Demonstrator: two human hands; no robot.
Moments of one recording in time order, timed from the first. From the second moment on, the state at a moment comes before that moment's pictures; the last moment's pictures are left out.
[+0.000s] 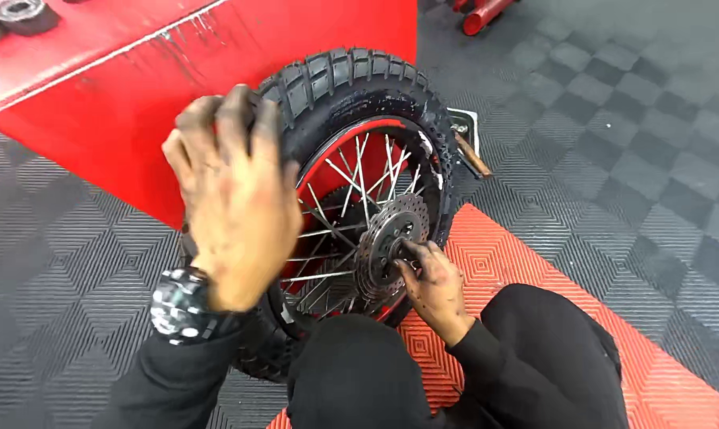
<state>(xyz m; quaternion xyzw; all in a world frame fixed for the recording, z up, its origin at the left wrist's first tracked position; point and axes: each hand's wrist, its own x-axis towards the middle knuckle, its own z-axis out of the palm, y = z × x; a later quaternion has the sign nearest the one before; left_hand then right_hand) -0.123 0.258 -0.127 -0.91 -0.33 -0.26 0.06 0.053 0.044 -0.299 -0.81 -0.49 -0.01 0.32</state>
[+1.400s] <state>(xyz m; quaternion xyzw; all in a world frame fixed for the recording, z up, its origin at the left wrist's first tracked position) -0.032 0.188 -0.240 -0.94 -0.31 -0.14 0.01 0.497 0.155 -0.421 -0.94 -0.19 0.16 0.22</state>
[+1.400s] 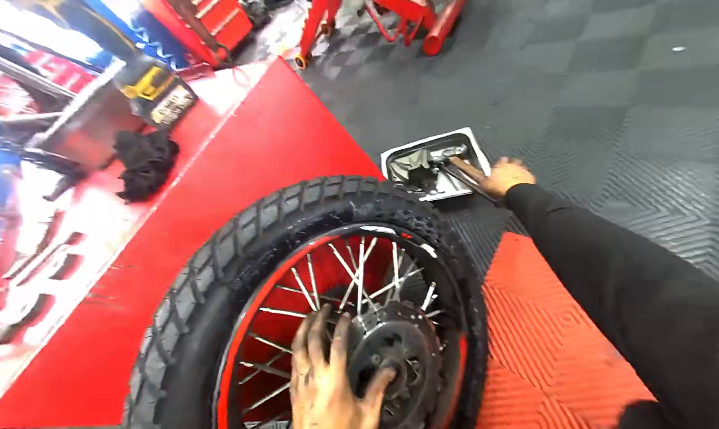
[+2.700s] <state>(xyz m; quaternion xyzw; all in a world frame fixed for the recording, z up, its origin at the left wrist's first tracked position) -0.033 0.188 -0.249 -0.93 -0.29 -0.22 -0.06 0.135 -0.002 -0.379 -0.56 -0.68 0.00 0.47</state>
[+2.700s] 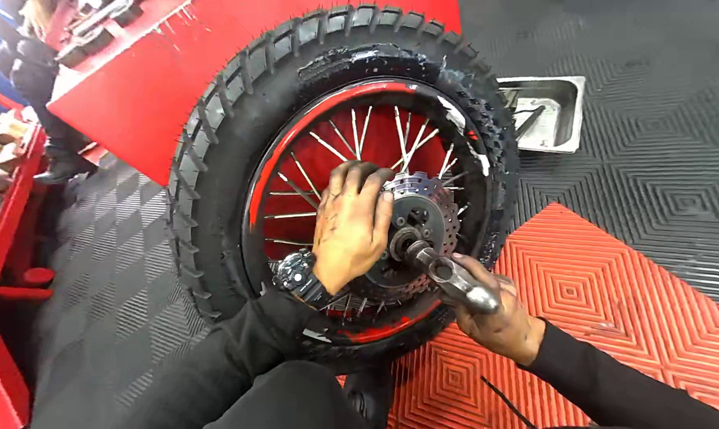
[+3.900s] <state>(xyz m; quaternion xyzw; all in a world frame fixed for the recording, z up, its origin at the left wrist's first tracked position) -0.031 0.188 -0.248 -0.92 -0.30 -0.23 -0.08 0.134 0.009 -0.358 -0.59 -0.67 -0.03 0.45</state>
